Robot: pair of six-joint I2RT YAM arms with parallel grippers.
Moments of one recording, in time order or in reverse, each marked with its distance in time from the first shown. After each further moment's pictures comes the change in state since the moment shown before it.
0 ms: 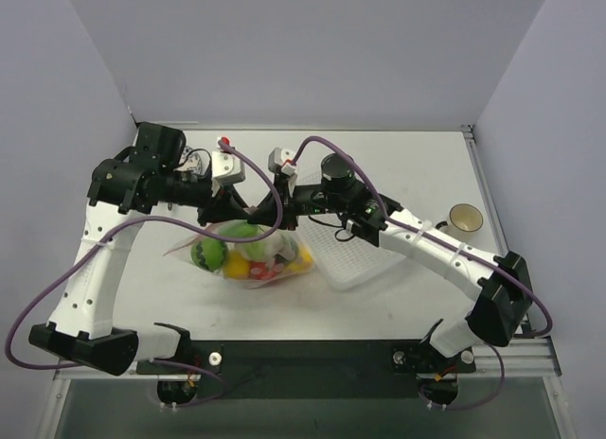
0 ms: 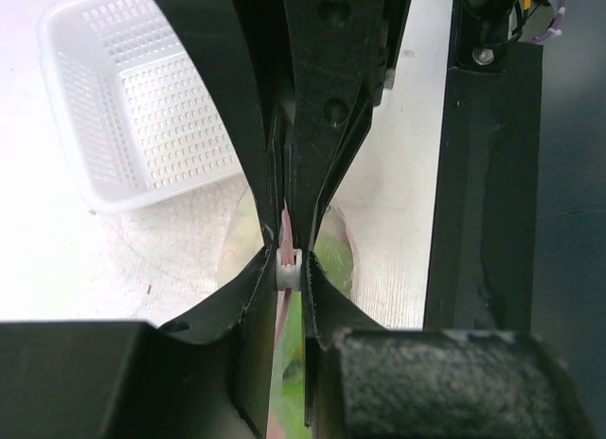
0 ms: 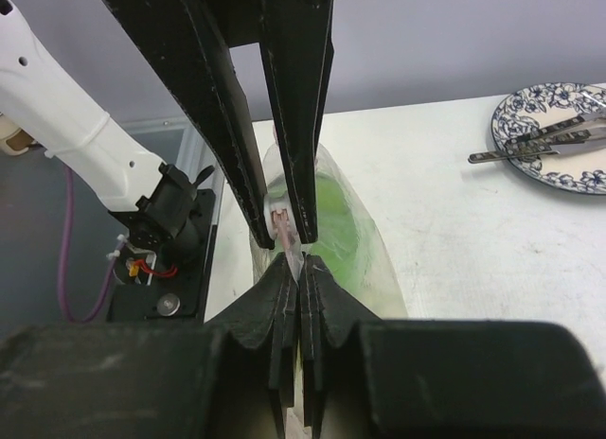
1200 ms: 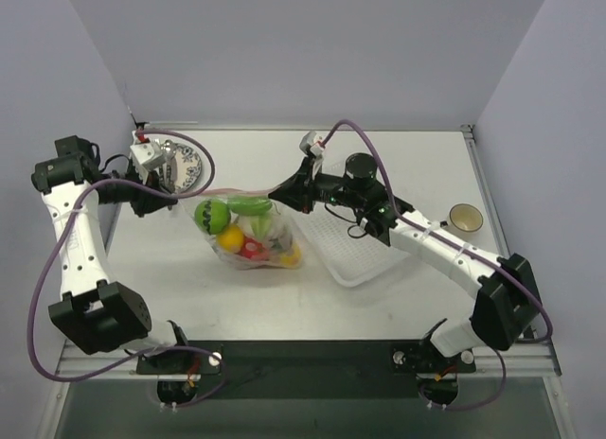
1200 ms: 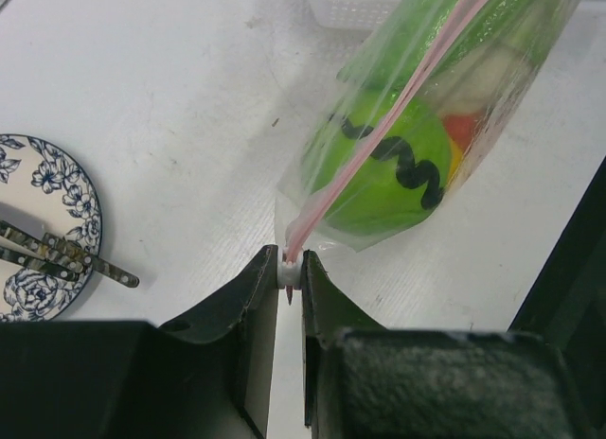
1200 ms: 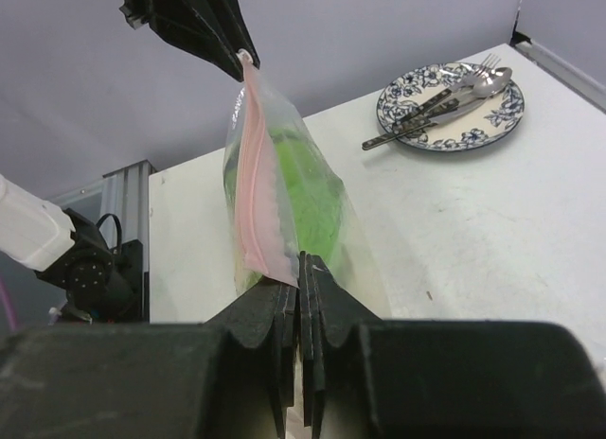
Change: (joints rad) left arm 0.668 0.112 -0.114 -0.121 0.056 0.406; right arm -0.140 -0.075 -0.167 0.180 0.145 0.134
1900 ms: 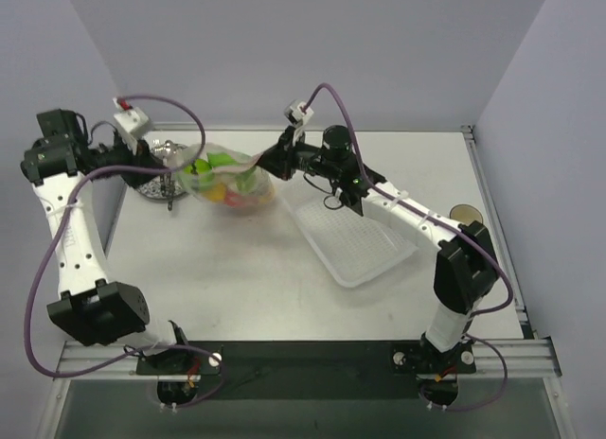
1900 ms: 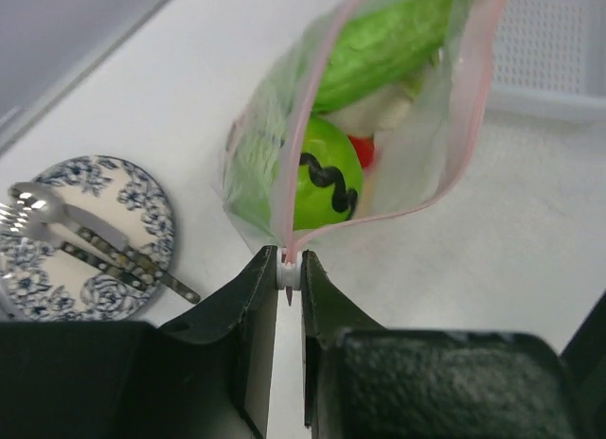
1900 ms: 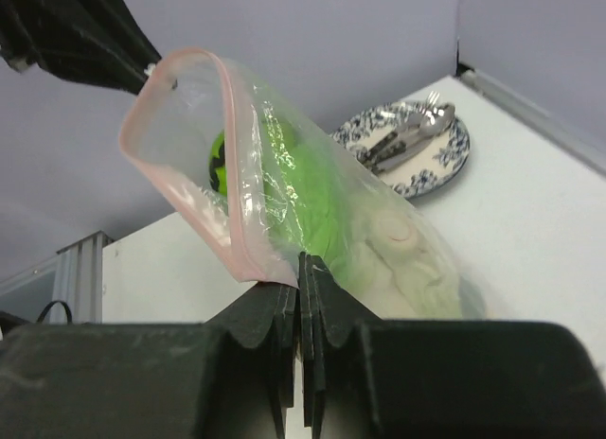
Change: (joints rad) left arm 0.000 0.109 0.295 0.196 0.028 -0.375; right arm -0.019 0.343 0.377 0.037 0.073 0.093
